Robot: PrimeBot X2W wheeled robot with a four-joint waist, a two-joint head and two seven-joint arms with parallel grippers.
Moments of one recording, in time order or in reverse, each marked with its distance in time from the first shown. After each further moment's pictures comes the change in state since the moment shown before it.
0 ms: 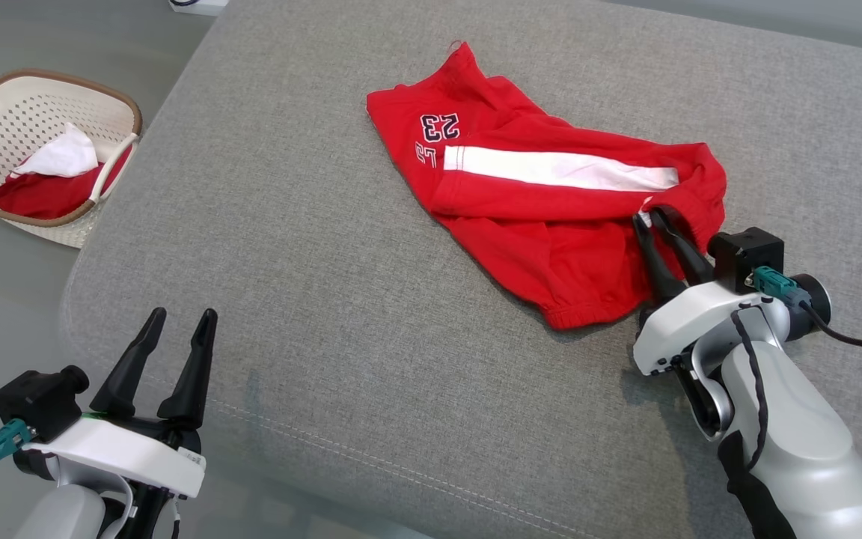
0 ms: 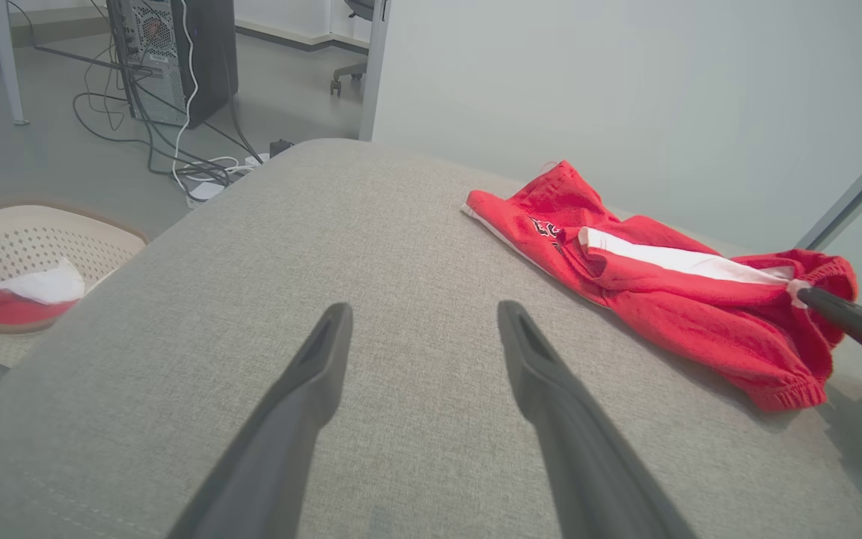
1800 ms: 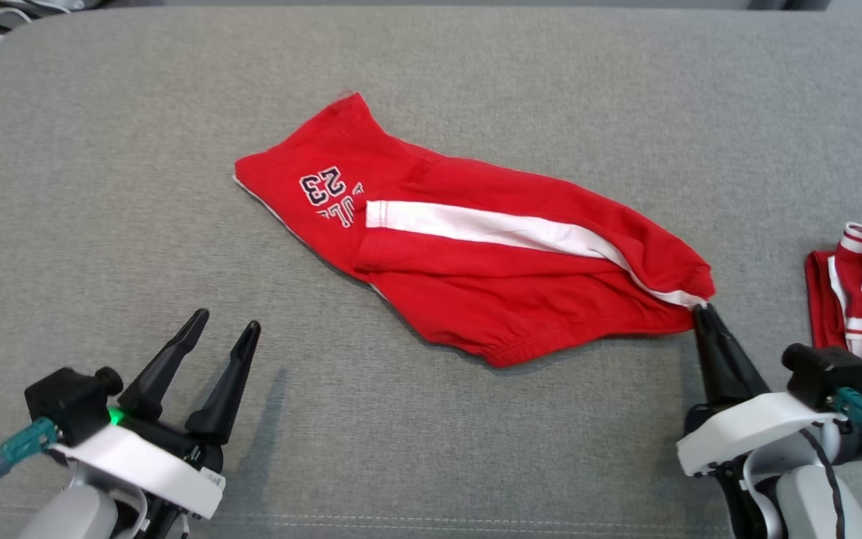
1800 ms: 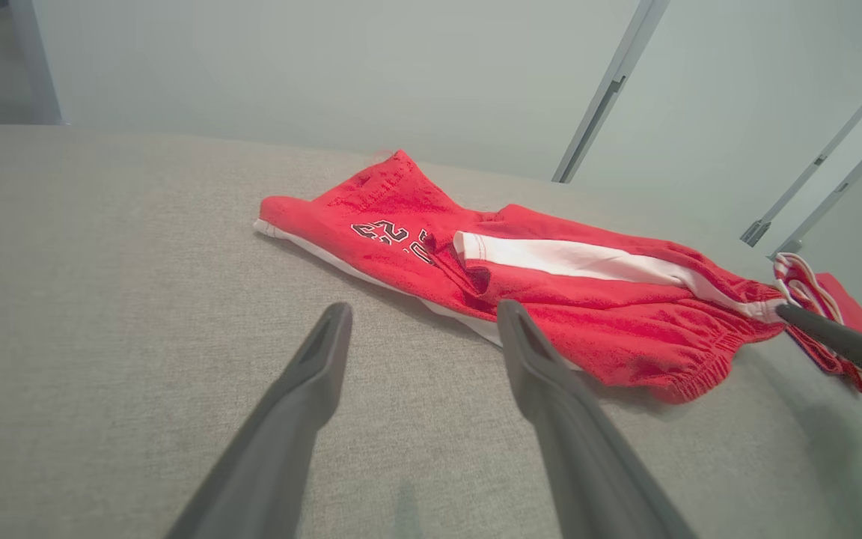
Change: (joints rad) left arm 0.003 0.089 -0.138 -0.121 -0.021 0.000 0.000; right arm 0.411 0.017 -0.195 -0.441 0.078 0.000 0.115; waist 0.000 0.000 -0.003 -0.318
